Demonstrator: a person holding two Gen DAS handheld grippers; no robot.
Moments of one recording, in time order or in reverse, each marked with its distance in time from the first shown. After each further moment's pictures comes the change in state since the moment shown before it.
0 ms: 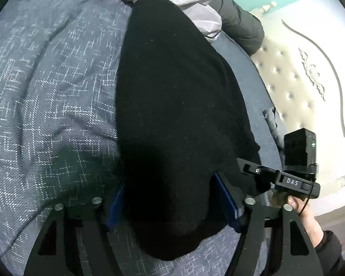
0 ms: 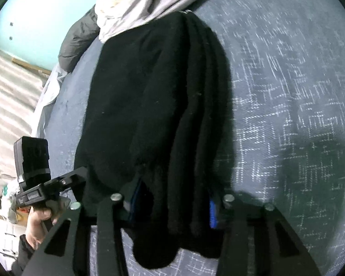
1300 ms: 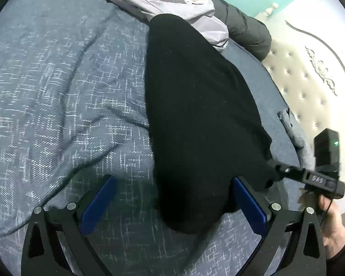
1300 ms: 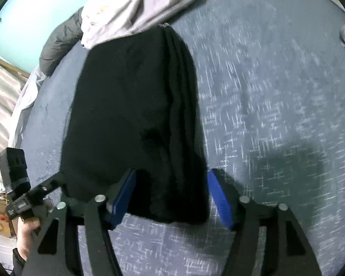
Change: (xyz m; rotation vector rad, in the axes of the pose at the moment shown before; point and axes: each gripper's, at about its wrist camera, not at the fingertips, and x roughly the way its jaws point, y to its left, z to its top) left arm -0.027 0.005 -0.027 0.031 -0.082 0.120; right arm -0.024 -0.003 -0.025 0.047 -0.044 -0.188
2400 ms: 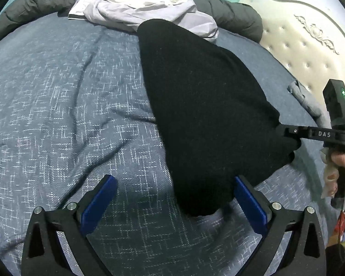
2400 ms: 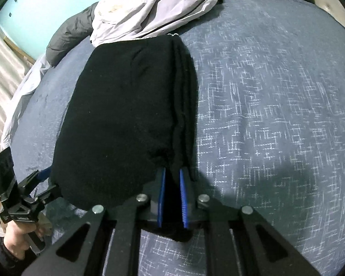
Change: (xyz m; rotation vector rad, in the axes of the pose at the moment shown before) left arm -0.006 -0.017 -0.020 0.227 -0.051 0.177; right arm -0.002 0.005 0.014 -0.159 -0.066 -0.046
